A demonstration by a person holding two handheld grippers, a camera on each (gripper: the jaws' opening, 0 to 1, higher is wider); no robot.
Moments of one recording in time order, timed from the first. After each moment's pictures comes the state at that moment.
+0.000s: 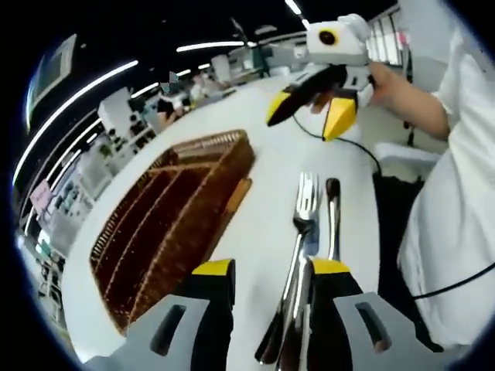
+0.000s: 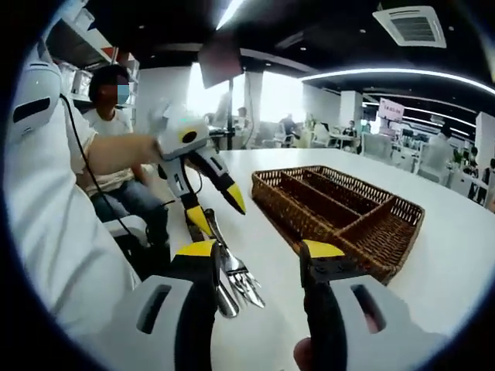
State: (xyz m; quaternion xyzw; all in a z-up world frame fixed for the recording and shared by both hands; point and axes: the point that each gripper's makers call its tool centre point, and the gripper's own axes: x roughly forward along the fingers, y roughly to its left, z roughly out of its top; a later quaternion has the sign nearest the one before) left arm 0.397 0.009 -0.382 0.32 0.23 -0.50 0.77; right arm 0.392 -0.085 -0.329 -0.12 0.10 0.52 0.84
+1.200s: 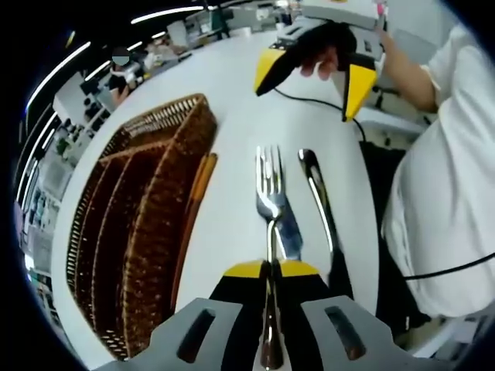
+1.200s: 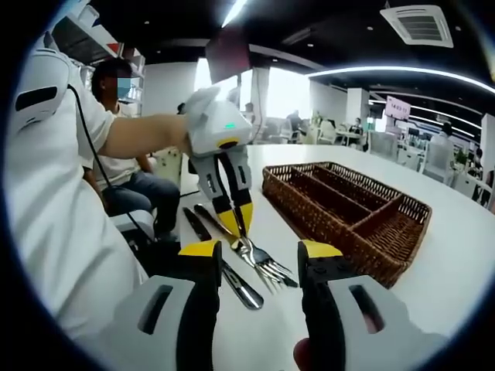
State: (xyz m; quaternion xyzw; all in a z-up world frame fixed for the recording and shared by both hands) left arm 0.393 0.002 -0.410 0.36 0.33 -0.54 0.68; right arm 0.377 -0.082 -0.334 -0.13 0.11 0.53 0.83
